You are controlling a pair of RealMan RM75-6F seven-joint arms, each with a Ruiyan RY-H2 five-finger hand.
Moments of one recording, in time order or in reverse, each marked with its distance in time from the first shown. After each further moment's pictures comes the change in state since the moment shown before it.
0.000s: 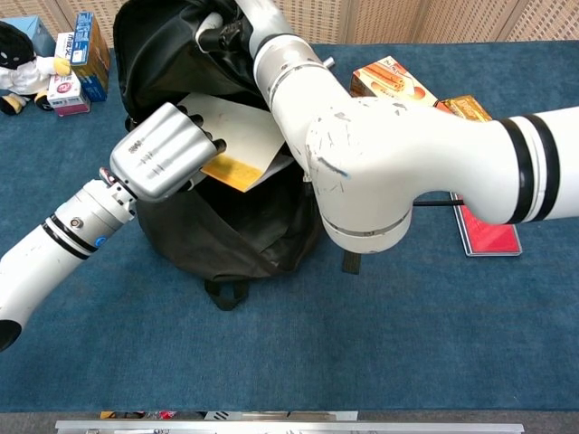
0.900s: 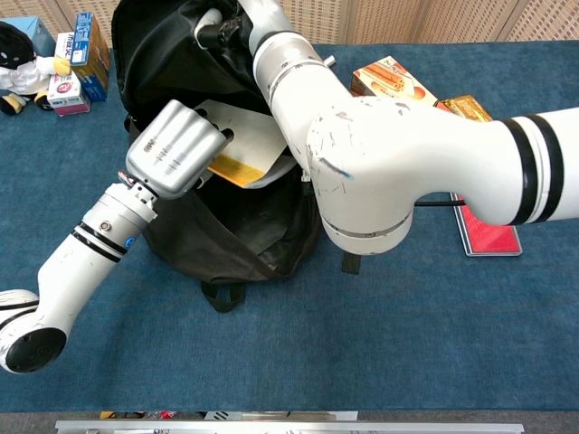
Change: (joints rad) left arm 0.018 -0.124 -0.053 0.019 -0.113 0.025 0.105; right arm -0.004 0.003 0.005 -0.013 -0.008 0.011 0.005
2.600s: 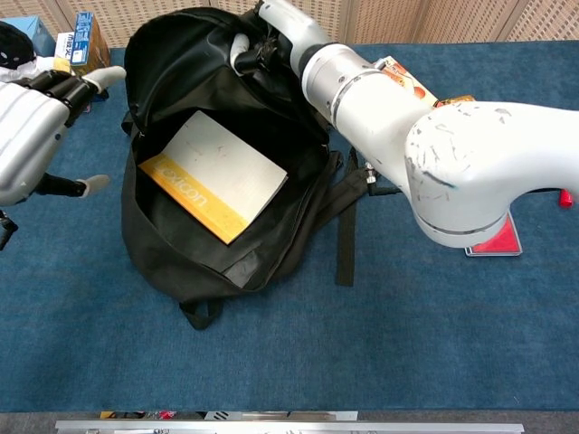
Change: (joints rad) left arm 0.265 0.423 0.067 -0.608 -0.036 0.182 -0.054; right arm -0.107 0.207 -0.172 -0.114 -0.053 -0.175 0.011
